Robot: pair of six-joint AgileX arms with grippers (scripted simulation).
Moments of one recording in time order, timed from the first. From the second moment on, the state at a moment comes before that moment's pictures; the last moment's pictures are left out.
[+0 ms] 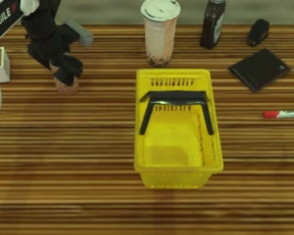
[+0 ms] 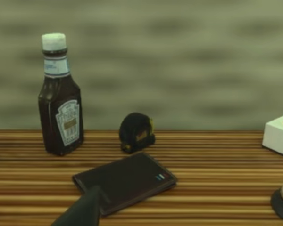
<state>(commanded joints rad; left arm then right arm) -0.15 2.62 2.37 -1.23 0.08 0.67 0.00 0.00 0.00 0.00 0.00 0.00</state>
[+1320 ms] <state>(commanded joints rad) -0.30 2.17 1.43 0.58 1.16 0.11 0.00 0.00 0.00 0.00 0.00 0.00</state>
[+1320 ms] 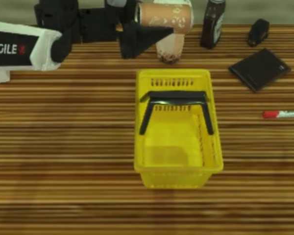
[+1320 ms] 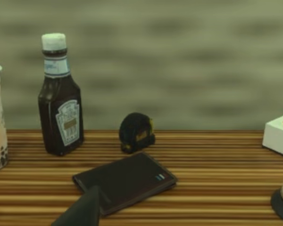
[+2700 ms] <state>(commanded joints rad) -0.29 2.36 1.26 1.06 1.28 0.04 0.00 0.00 0.00 0.00 0.00 0.00</state>
